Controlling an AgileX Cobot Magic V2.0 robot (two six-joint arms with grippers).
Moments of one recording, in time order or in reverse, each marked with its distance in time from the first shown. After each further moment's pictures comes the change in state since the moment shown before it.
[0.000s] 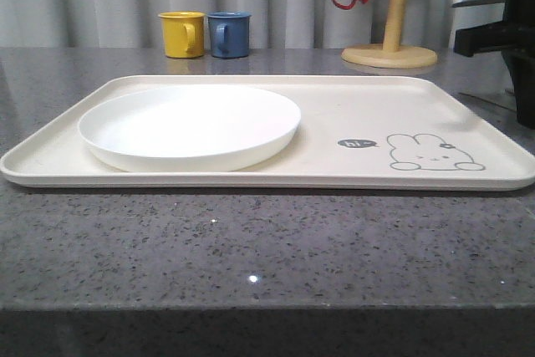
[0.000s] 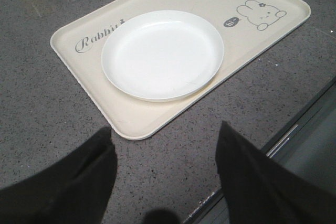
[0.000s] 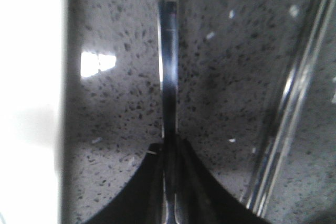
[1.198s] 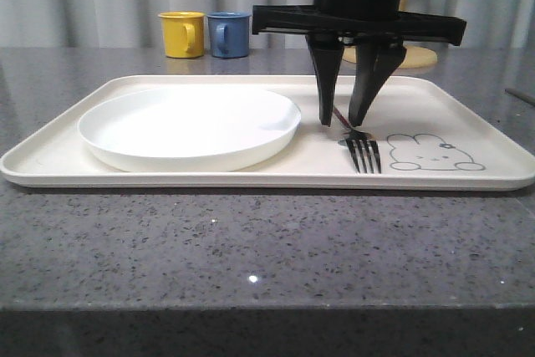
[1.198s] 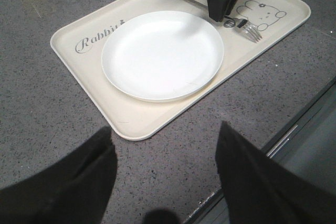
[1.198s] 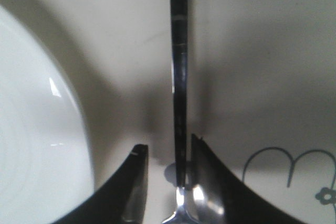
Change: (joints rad) left arm 0.000 -0.002 0.000 0.000 -0.002 0.000; right arm 0.387 0.122 -0.187 0.085 0.011 0.487
